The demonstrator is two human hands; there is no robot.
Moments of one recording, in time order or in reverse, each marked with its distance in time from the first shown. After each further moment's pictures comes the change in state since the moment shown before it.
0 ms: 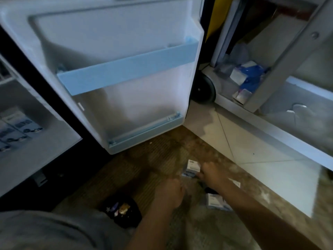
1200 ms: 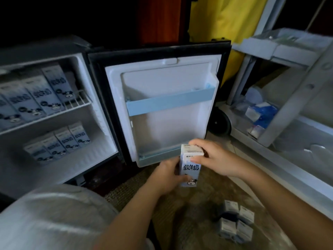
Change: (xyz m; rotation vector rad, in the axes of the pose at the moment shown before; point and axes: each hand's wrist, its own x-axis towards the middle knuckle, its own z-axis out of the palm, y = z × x) left_hand -0.084 -0.014 -0.107 -0.419 0.386 0.238; right_hand -0.112 -0.090 -0.173 0.355 0.232 -0.725
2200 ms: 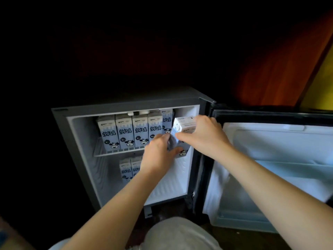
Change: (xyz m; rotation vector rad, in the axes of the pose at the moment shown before) left_hand -0.063 -0.045 -0.264 0.282 0.896 -0.063; right_hand 0.200 -0.265 0.039 -0.118 0.285 -0.111
